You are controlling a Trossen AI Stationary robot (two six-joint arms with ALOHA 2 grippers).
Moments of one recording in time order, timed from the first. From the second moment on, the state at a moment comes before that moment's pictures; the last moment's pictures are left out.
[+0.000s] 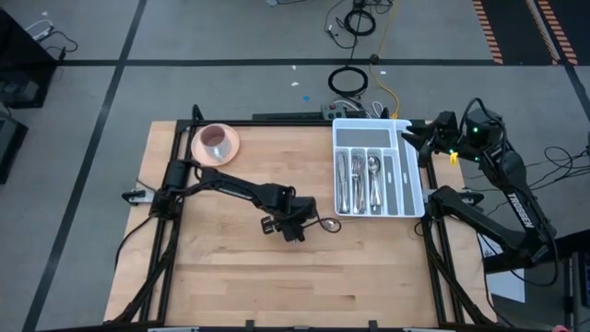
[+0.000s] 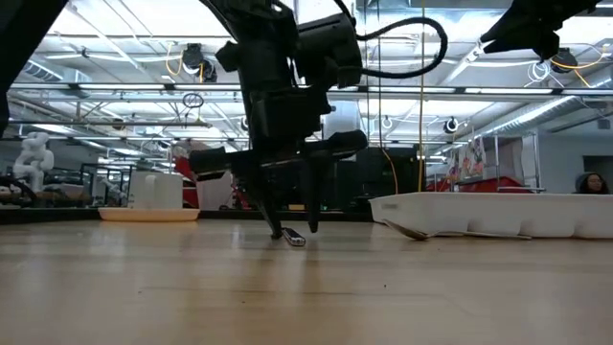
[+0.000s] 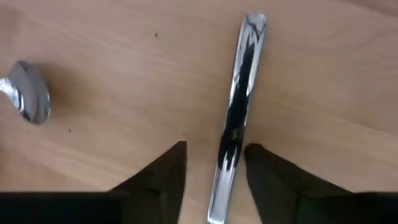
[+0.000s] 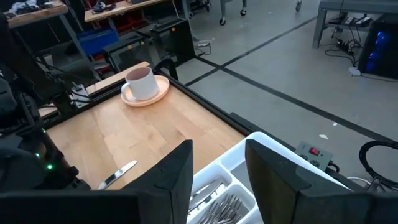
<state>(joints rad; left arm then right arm) -0.08 2.12 1.42 -0.63 0.08 1.21 -0.99 0.53 0.92 -0.73 -0.40 0.04</state>
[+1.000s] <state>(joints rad) -0.07 2.06 1.65 -0.77 0.06 0.53 -0.99 0.53 0.92 -0.76 -0.50 0.15</state>
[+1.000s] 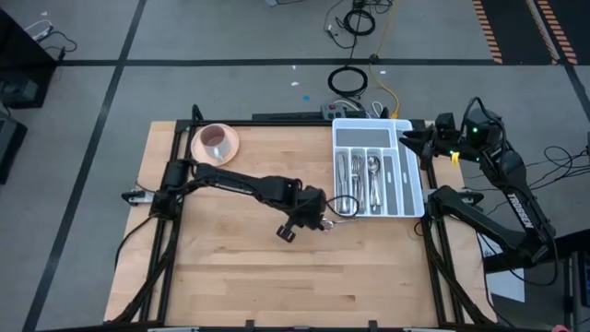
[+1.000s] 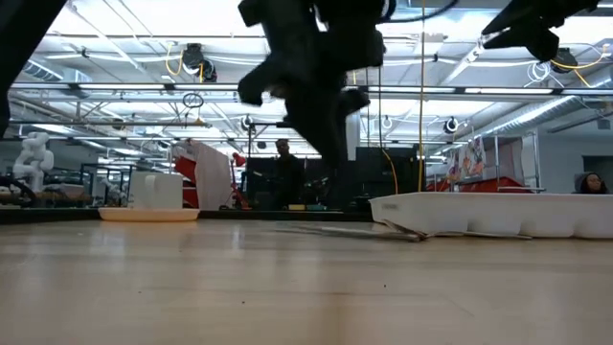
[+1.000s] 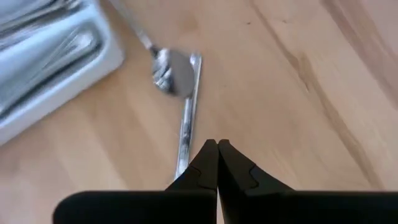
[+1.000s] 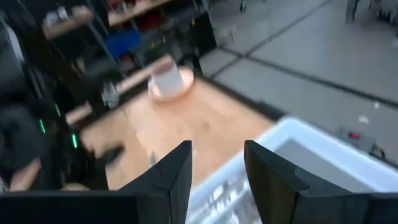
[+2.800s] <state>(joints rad) -0.24 1.16 1.66 -0.89 -0.37 -0.10 0.06 2.08 1.30 -0.63 0.05 0.45</state>
